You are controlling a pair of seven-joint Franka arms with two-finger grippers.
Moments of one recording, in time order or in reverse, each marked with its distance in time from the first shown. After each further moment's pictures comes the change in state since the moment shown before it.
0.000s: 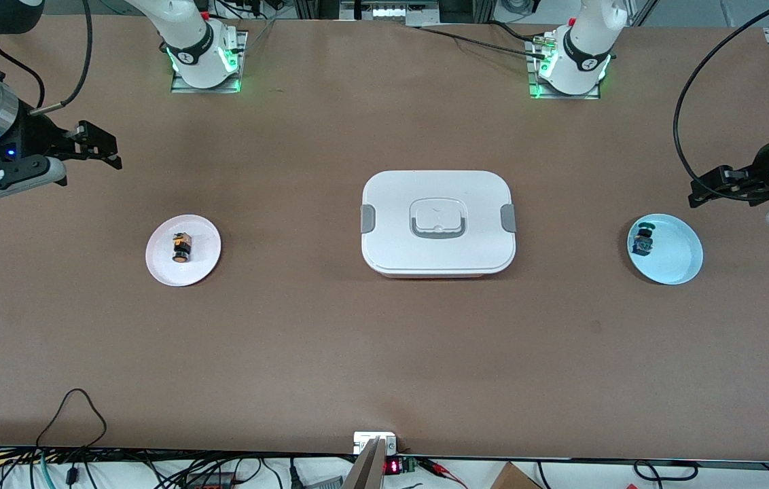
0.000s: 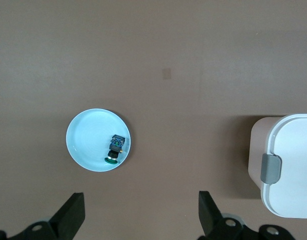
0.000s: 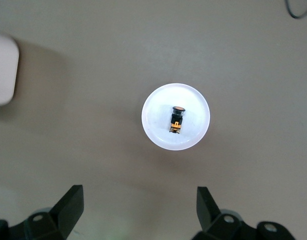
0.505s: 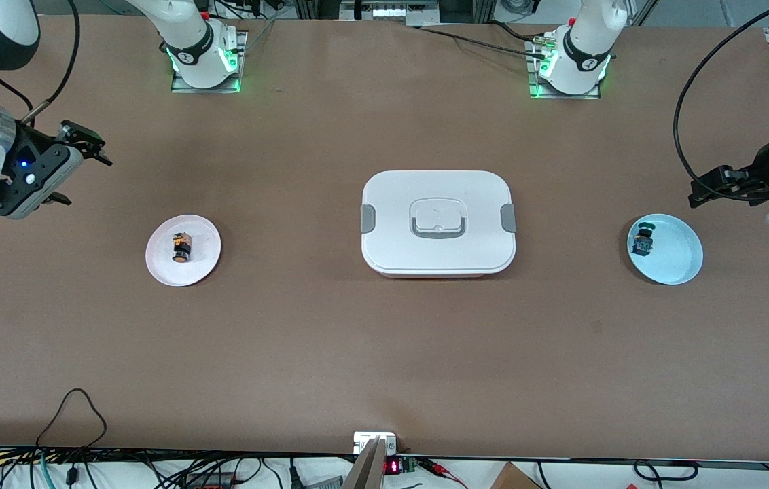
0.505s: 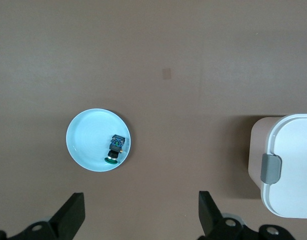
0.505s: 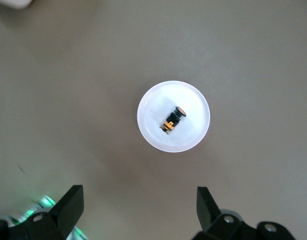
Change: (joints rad) left arm 0.000 0.000 0.000 0.000 0.000 0.000 0.000; right arm -0.052 0.053 -0.008 -0.012 -0.020 0.014 -0.617
